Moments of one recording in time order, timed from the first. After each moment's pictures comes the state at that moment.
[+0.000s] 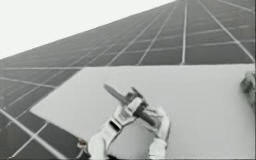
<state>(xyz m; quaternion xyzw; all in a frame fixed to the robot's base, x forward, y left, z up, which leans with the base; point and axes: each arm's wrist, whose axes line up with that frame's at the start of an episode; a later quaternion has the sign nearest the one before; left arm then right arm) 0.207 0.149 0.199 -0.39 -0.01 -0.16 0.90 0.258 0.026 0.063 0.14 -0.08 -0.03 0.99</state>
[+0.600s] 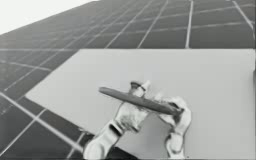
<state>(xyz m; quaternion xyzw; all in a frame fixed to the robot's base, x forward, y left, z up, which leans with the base) 0.239 0.117 0.154 -0.37 0.09 -0.27 0.89 0.287 -0.060 0.024 0.16 -0.27 -0.09 0.95</state>
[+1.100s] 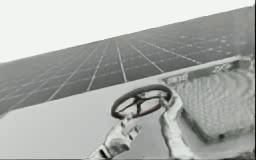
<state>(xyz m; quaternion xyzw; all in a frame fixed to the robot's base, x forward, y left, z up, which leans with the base) 0.192 0.132 0.103 -0.35 0.22 -0.19 0.89 0.355 -0.114 0.083 0.27 0.07 -0.26 0.92</state>
